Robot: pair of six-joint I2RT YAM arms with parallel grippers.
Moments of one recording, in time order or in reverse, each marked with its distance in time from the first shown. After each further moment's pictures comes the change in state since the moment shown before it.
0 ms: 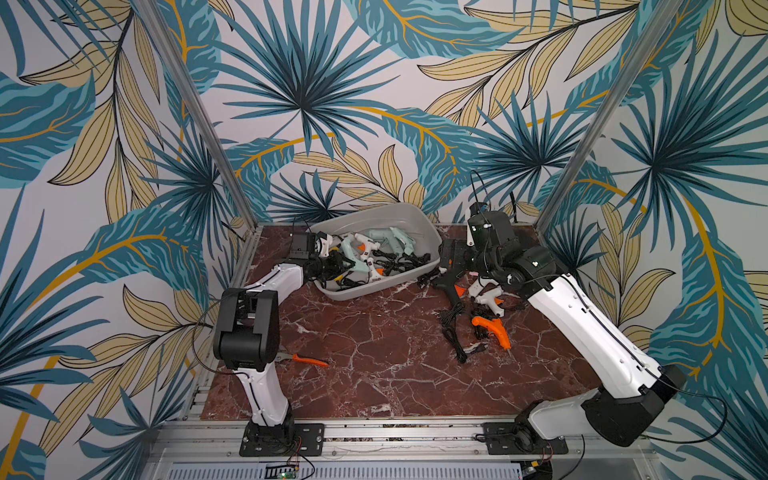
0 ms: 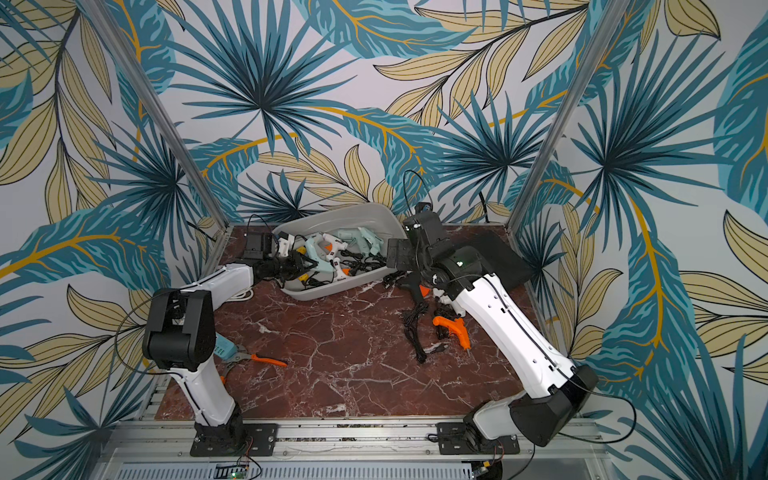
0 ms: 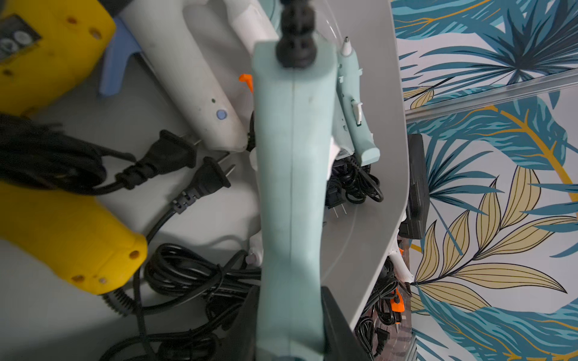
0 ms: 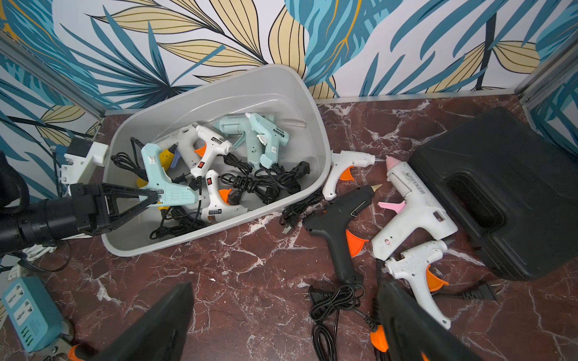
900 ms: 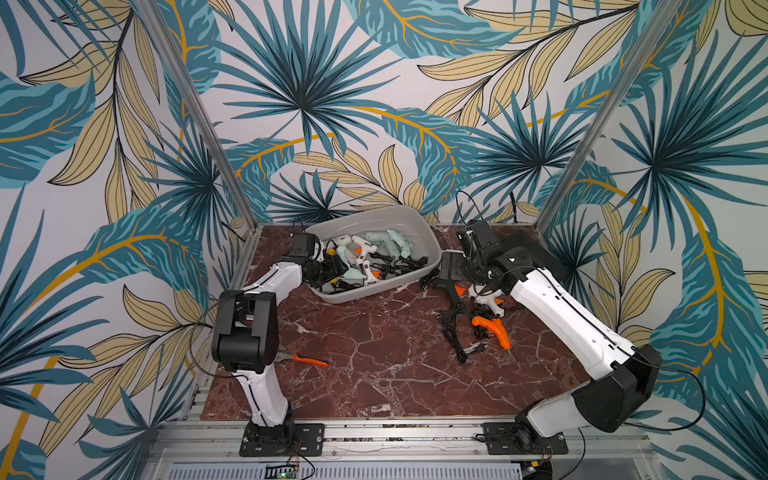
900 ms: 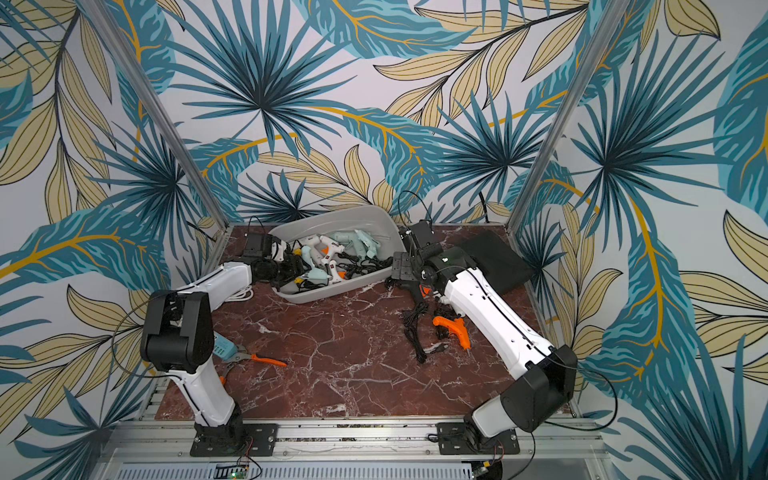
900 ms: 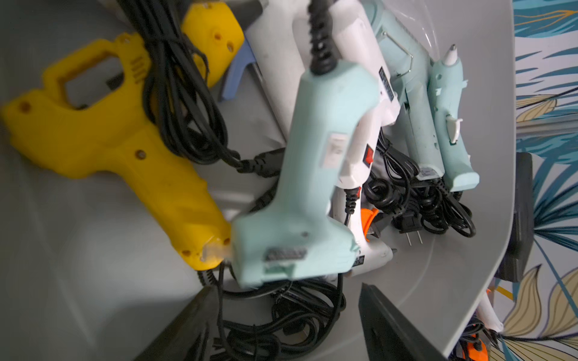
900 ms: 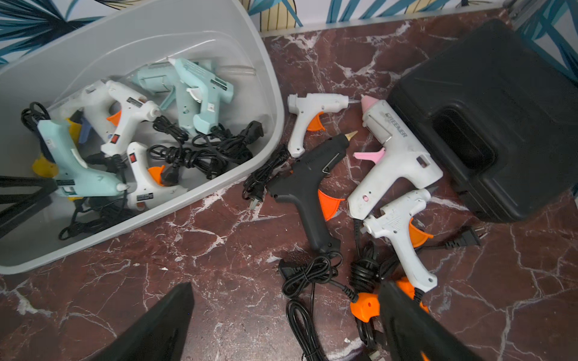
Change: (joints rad) left arm -0.001 -0.053 0.020 -0.203 -0.304 0.065; right arm -0.075 0.069 -0.134 -0.033 0.011 0.082
